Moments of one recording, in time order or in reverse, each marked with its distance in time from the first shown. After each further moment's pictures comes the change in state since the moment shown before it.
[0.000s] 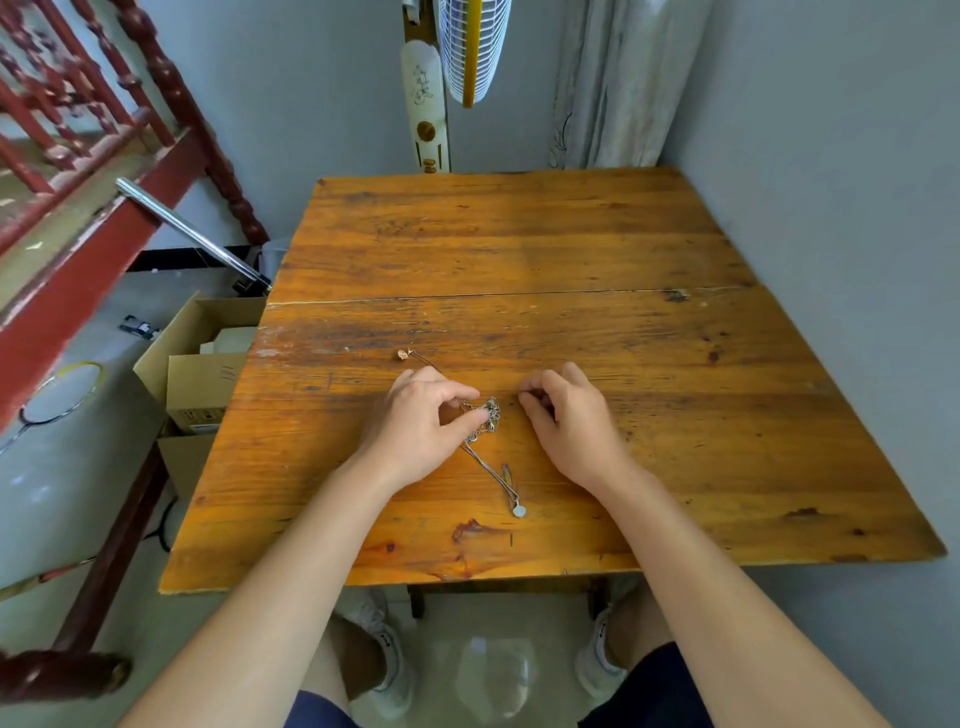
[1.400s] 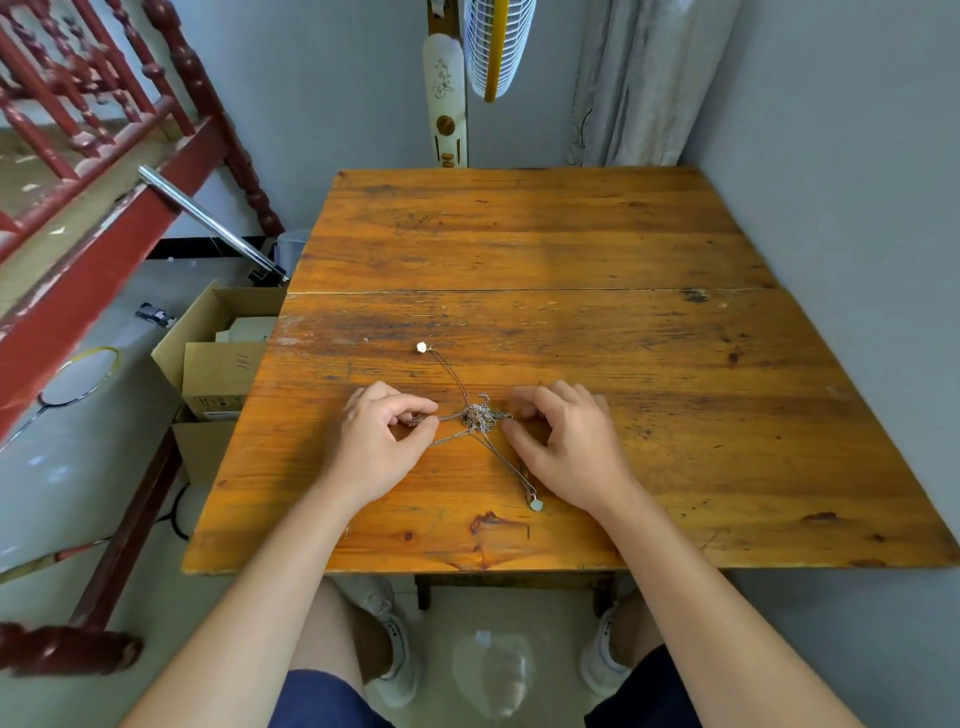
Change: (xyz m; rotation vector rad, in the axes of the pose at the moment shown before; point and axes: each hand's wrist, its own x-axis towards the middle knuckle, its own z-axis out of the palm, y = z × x) left_hand -0.037 -0.044 -0.012 -0.145 0.173 -0.126; right_hand -0.019 -0.017 0.011 -0.107 -0.028 -0.080
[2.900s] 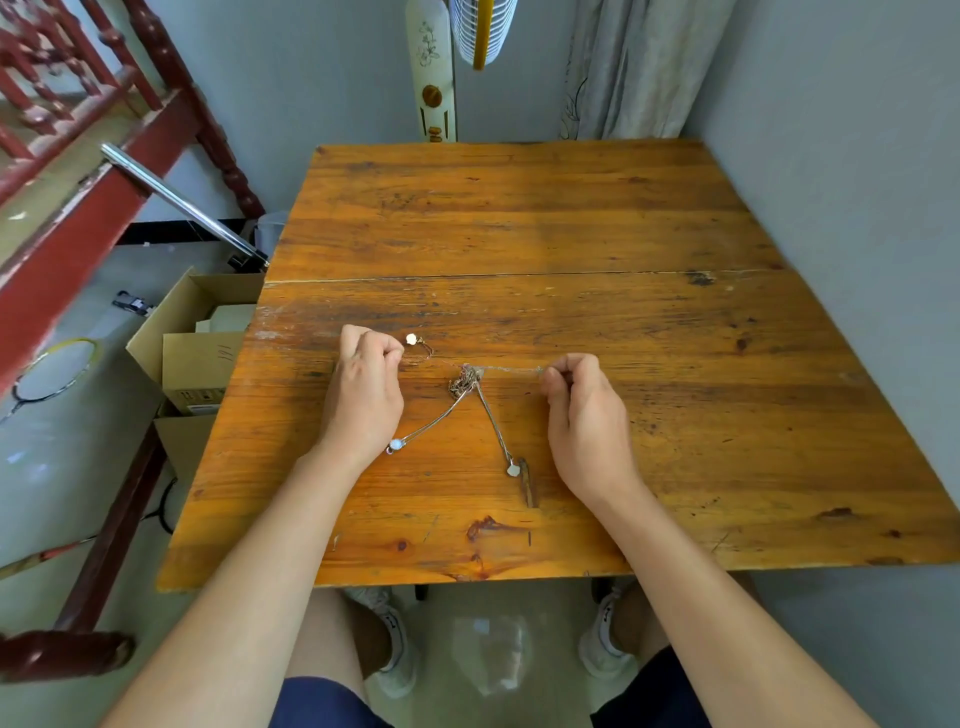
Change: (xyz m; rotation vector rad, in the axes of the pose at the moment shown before) left_hand 0.049 -0.008 0.016 0.133 0.176 0.039; right_hand 0.007 0.000 0.004 0.241 0.130 0.280
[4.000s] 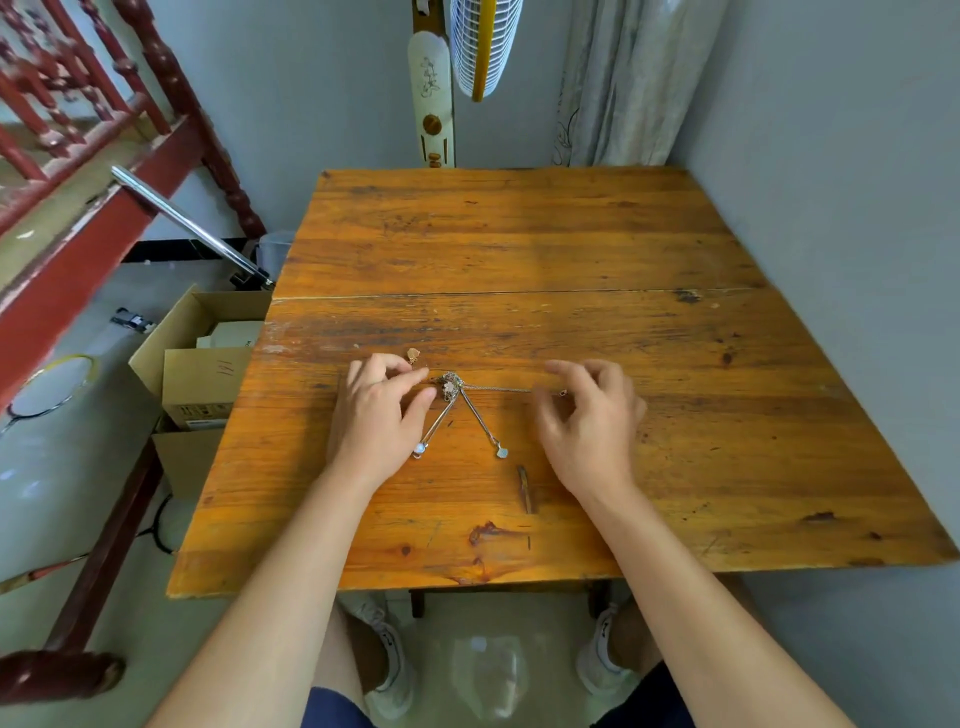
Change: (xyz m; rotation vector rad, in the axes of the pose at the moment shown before) left_hand -0.014 -0.003 0.003 0.105 -0.037 0.104; right_hand 0.000 -0.003 -0.001 -0.212 0.212 0.013
